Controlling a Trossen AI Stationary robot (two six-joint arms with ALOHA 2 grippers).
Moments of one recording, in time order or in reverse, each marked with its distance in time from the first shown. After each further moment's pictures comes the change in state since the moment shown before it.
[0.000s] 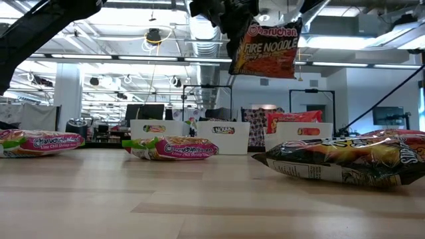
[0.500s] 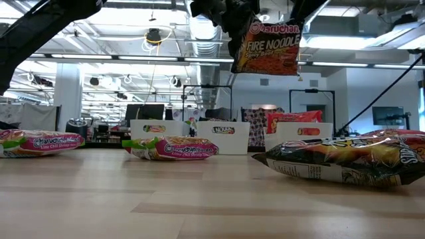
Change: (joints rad) left arm 0.002 0.000 0.000 0.029 0.018 -0.015; right arm 0.019 0.138 0.000 0.017 -0.049 -0.057
